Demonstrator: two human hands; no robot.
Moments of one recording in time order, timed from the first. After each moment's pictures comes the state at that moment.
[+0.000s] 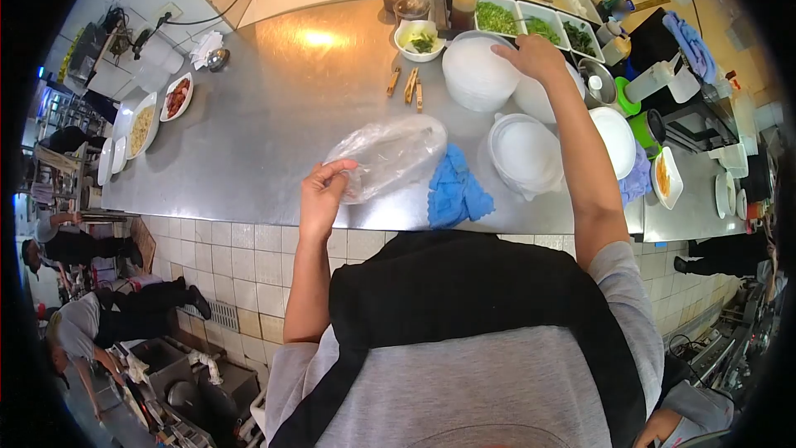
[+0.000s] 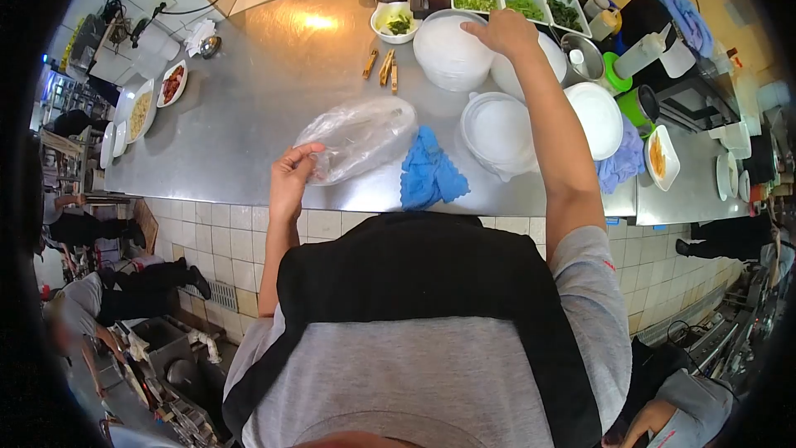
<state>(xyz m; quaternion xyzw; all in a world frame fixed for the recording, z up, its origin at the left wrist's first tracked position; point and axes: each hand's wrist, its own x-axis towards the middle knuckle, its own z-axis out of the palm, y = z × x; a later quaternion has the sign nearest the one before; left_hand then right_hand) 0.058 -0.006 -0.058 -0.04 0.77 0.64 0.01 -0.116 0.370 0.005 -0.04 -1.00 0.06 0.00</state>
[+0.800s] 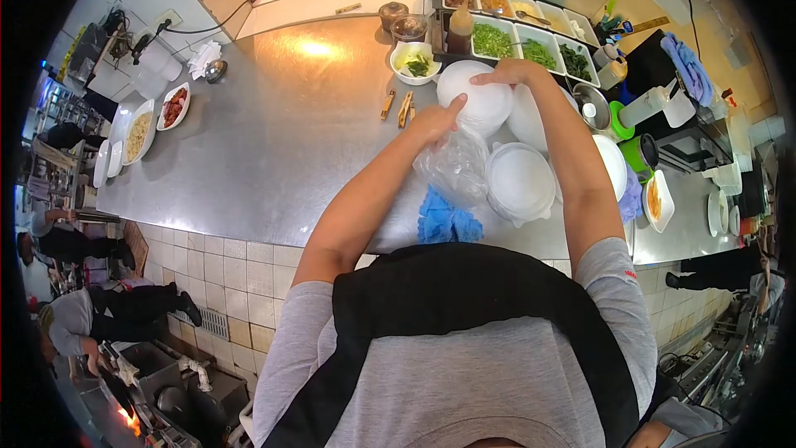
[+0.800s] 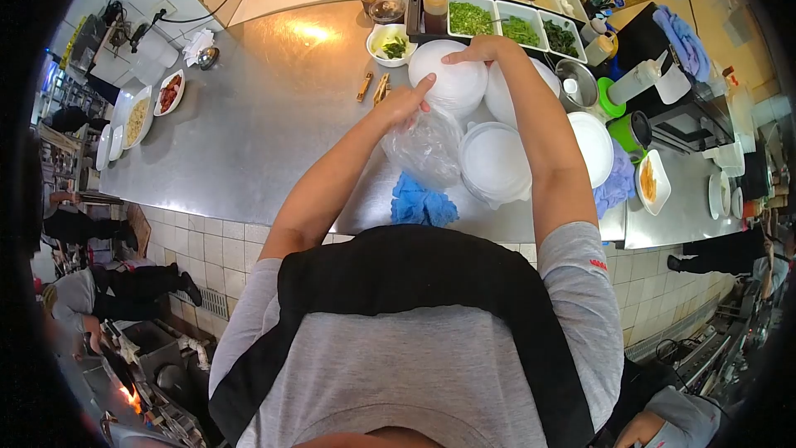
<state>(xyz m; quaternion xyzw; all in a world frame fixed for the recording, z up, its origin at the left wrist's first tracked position) -0.107 0.169 -0.067 0.08 0.84 0.45 0.30 -0.188 0.382 -0.015 0.04 -0.94 0.12 -0.30</state>
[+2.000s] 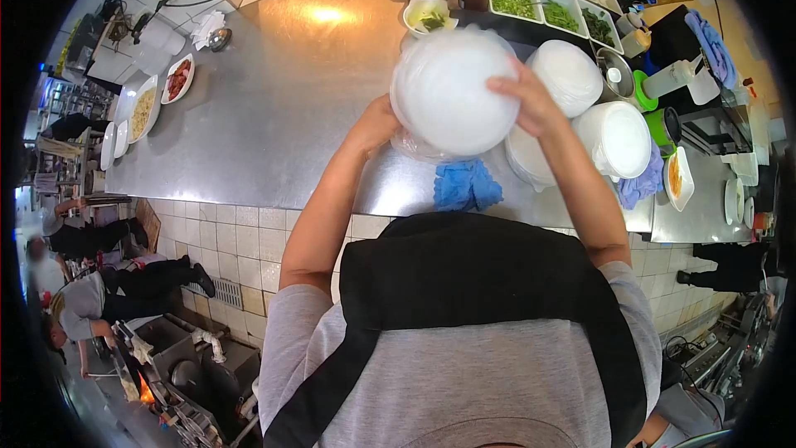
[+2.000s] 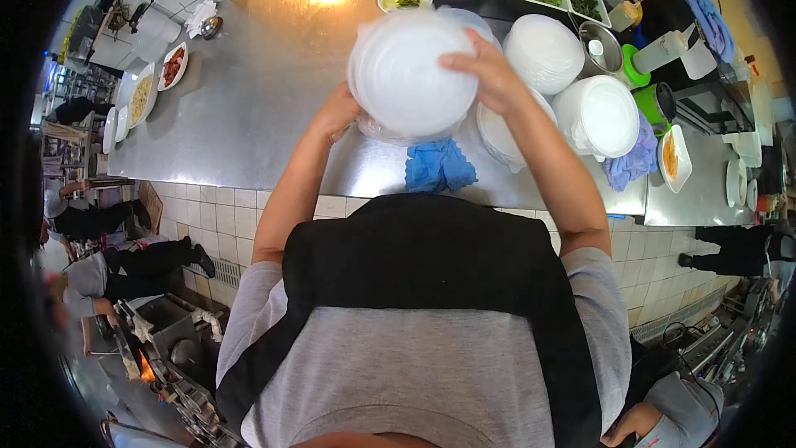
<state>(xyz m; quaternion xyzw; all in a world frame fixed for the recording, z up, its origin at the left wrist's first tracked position) -0.029 0.068 -0.064 0.03 0.71 0.67 0.22 -0.032 0.315 -0.031 0.03 -0.55 0.82 -0.13</state>
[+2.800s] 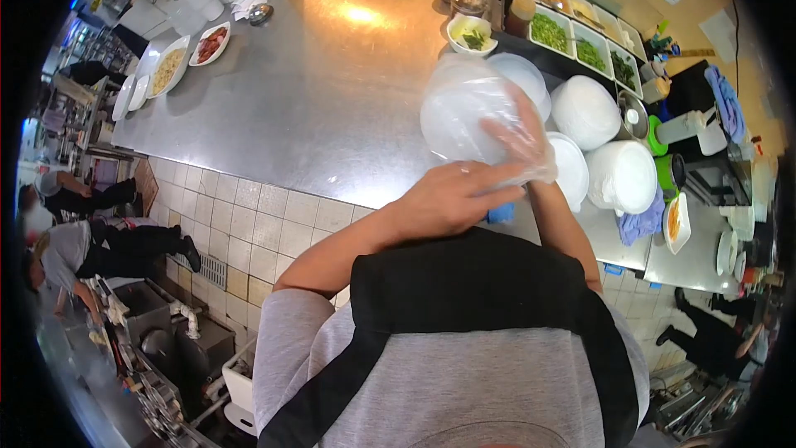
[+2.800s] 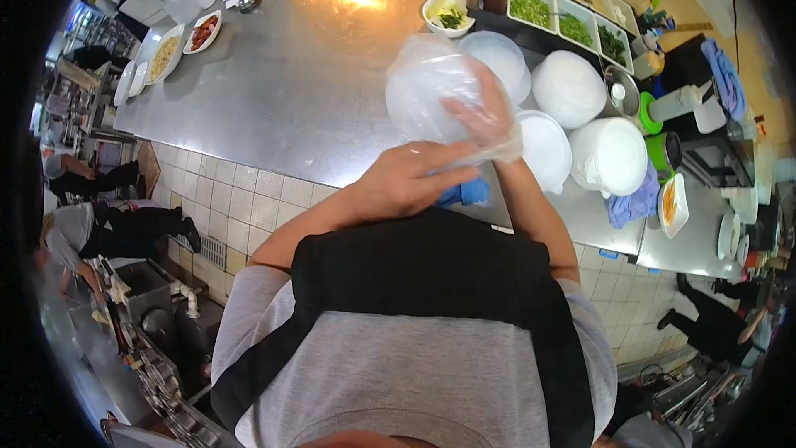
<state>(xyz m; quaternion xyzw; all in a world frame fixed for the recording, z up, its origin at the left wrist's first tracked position) 0.068 0.088 -0.008 0.51 0.76 0.37 -0.16 -0.005 0.276 -0.044 0.18 -0.85 0.48 0.12</state>
